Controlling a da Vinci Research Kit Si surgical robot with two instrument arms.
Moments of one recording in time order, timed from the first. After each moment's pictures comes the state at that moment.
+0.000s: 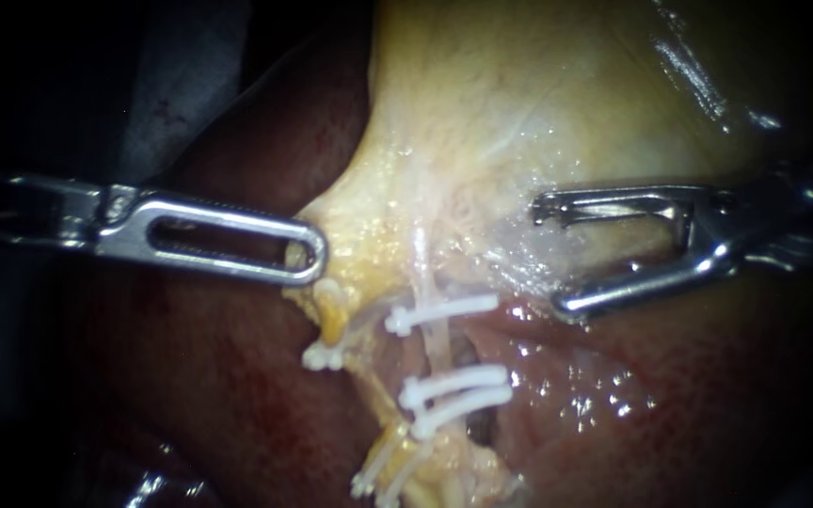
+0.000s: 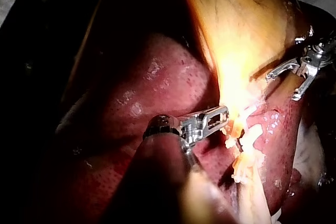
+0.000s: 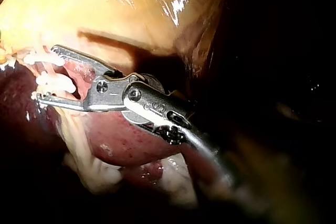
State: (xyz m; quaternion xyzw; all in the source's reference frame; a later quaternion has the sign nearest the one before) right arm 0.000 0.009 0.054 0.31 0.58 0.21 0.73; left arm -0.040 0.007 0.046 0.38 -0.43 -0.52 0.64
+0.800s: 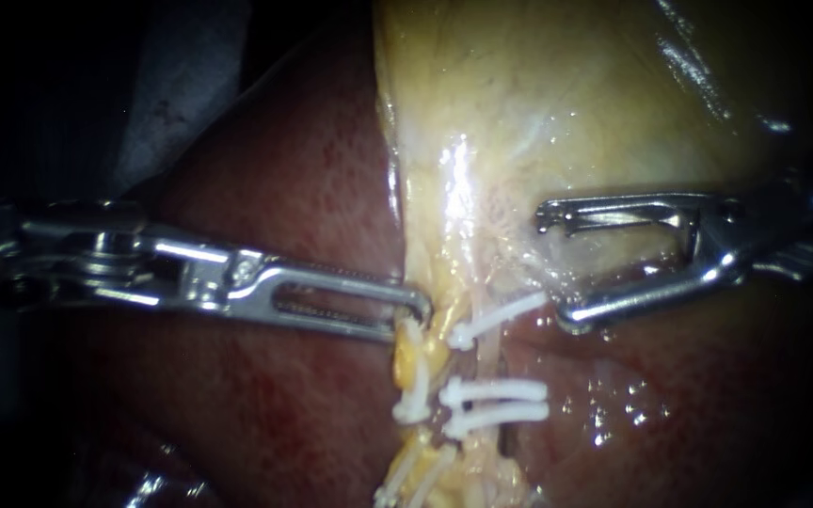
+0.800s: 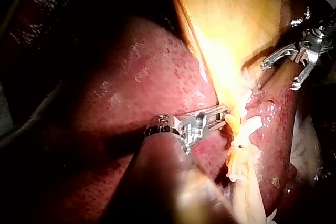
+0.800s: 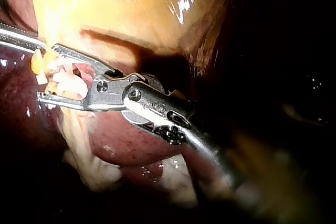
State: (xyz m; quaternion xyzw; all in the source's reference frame) right arm 0.000 0.008 0.054 0.31 0.58 0.21 0.73; left arm -0.047 0.002 0.052 0.39 -0.42 -0.50 0.65
